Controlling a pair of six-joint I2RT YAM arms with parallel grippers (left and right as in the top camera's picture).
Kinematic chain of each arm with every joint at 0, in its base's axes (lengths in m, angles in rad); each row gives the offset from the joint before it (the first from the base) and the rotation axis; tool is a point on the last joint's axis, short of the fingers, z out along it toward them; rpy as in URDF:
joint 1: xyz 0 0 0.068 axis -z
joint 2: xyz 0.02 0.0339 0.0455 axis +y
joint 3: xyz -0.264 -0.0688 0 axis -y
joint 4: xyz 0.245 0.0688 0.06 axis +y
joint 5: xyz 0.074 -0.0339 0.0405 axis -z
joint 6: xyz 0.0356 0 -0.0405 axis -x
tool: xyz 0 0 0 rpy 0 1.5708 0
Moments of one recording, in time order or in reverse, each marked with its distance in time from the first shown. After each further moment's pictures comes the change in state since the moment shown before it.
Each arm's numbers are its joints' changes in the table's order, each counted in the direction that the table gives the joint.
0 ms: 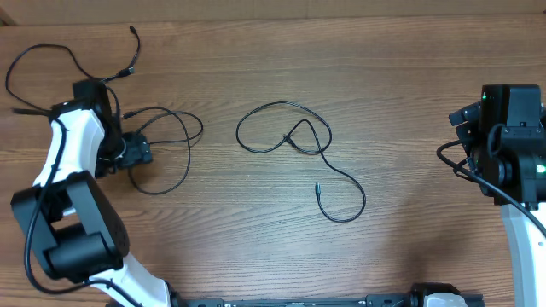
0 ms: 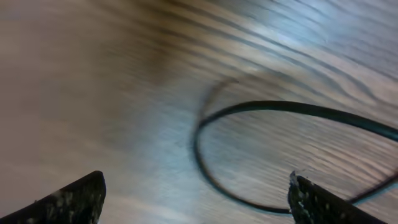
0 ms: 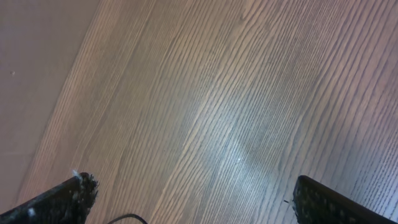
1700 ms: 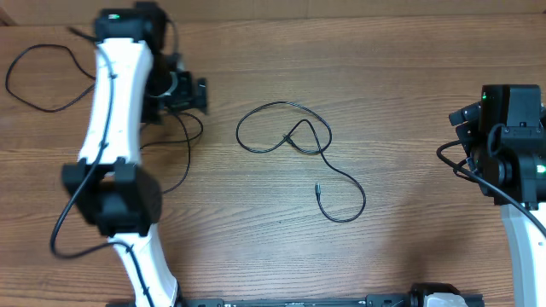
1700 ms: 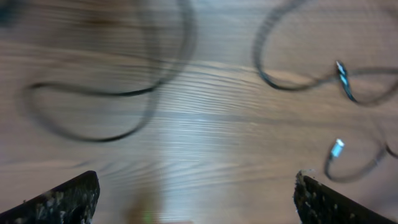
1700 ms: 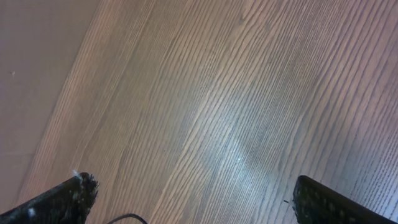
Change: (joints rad) left arm 0.295 0.209 0.844 0.671 0.235 0.142; right arm 0.000 0.000 0.000 0.001 0.001 0.000
